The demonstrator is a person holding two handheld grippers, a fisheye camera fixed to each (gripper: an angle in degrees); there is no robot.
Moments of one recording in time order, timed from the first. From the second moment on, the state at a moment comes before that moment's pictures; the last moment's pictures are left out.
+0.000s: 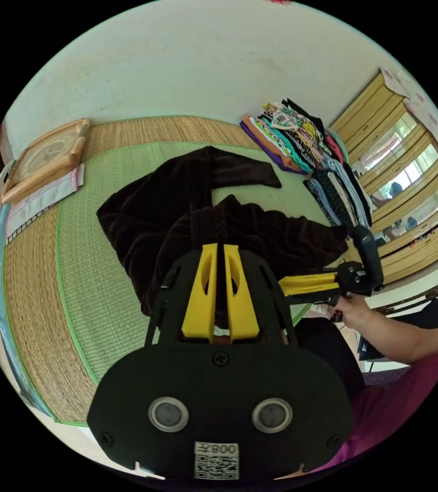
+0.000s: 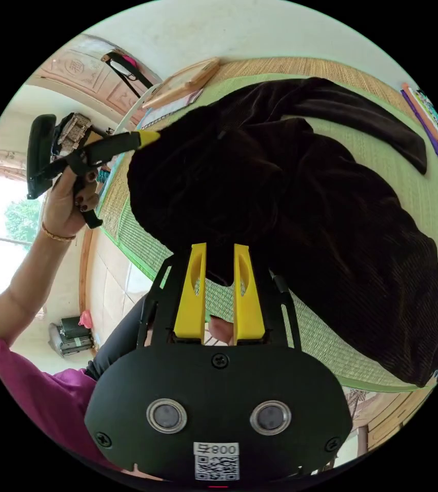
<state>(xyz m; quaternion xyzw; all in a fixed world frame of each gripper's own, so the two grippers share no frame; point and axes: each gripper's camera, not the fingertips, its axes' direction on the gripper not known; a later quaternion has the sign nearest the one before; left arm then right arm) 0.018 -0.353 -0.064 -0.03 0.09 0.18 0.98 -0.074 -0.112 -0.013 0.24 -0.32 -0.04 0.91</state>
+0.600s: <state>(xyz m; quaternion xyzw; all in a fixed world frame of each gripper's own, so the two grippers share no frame) -0.218 -0.239 -0.140 0.13 0.04 -0.19 0.97 -0.299 -0.074 0.106 0.31 -0.41 -0.27 0.81</state>
